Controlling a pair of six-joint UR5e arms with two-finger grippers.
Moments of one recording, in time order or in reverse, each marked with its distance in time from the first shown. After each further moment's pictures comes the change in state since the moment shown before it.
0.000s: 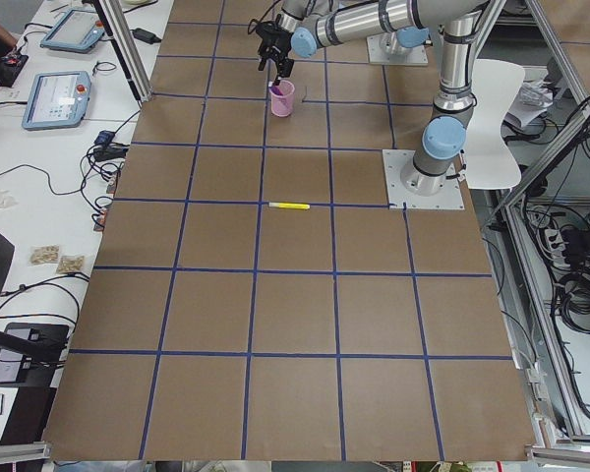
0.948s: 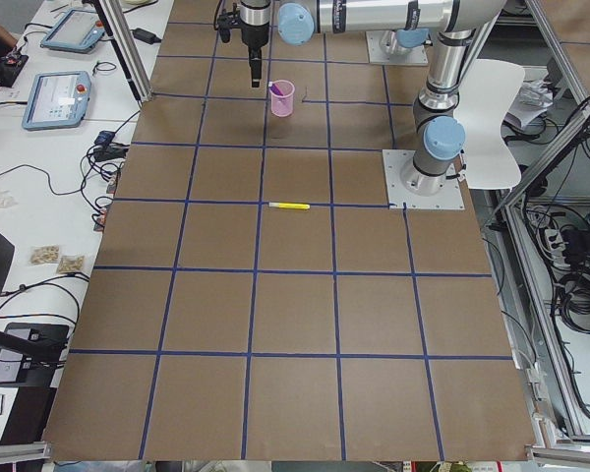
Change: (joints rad) left arm 0.446 0.158 0.260 -0.623 -0.382 0.909; right arm -0.005 -0.011 -0.015 0.006 -0.001 0.155
